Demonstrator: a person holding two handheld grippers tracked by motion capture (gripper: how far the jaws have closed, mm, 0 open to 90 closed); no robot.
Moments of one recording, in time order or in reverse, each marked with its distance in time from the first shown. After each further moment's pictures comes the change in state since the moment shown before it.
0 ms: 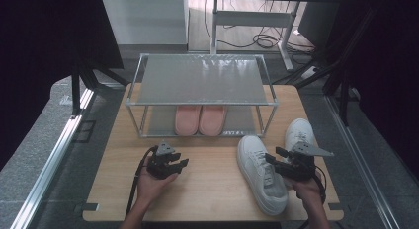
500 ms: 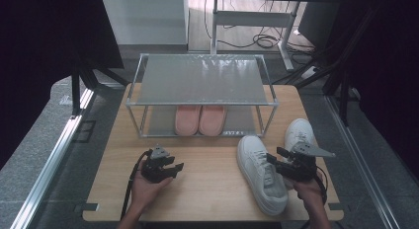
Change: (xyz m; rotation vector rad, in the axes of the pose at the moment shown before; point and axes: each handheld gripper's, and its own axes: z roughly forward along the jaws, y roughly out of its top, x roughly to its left) left arm 0.007 -0.013 -0.006 0.024 0.007 -0.011; right arm -0.001 0.000 -0.004 -0.005 -0.010 -0.004
